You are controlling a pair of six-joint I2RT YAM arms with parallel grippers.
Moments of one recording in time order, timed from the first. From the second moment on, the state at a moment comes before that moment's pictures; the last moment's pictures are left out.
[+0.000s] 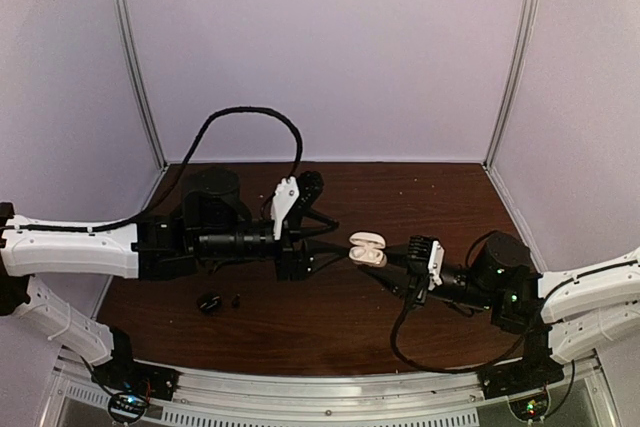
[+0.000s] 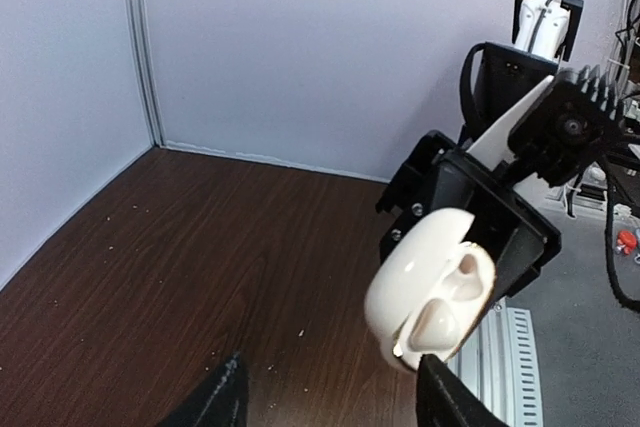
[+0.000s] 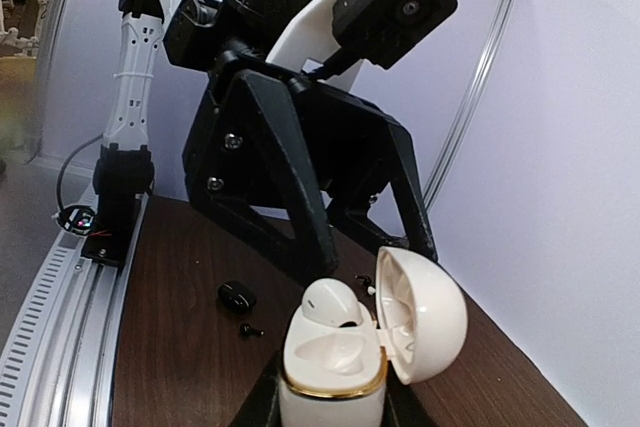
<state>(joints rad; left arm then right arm) -1.15 1.33 0.95 0.20 0.20 0.00 1.16 1.08 0.41 0.78 -0.10 -0.34</state>
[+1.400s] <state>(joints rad) -0.26 1.91 1.31 -0.29 0.04 -0.11 1.06 1.10 0.54 0.58 -0.22 -0.11</state>
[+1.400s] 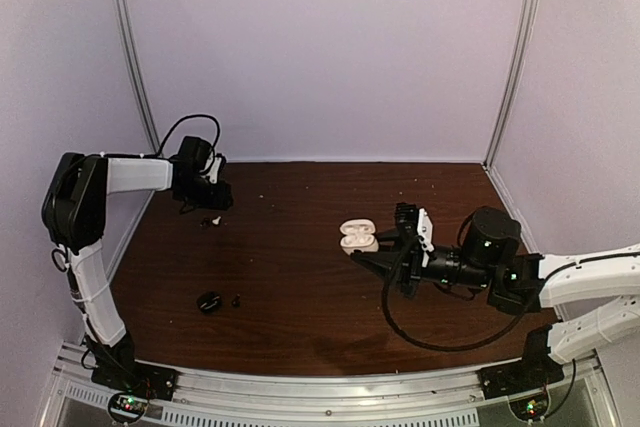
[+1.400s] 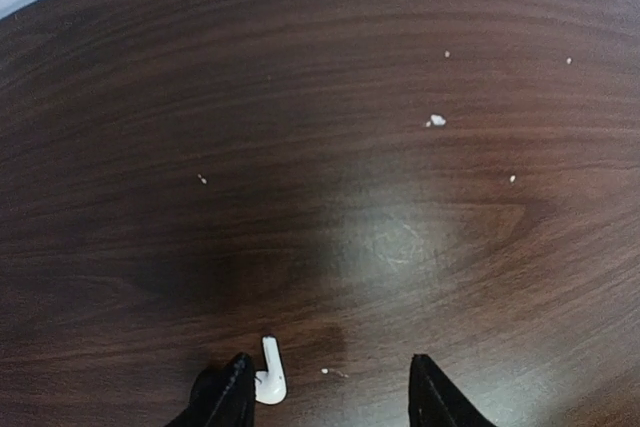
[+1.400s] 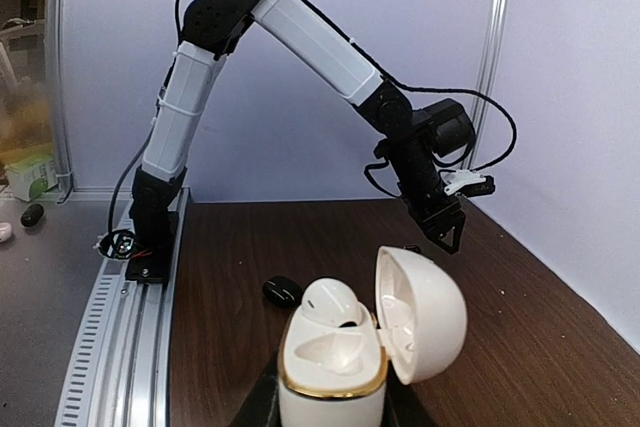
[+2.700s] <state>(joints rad) -0.24 2.06 1.37 -0.37 -0.02 -0.06 1.04 1.10 0.59 0.48 -0.33 -0.09</state>
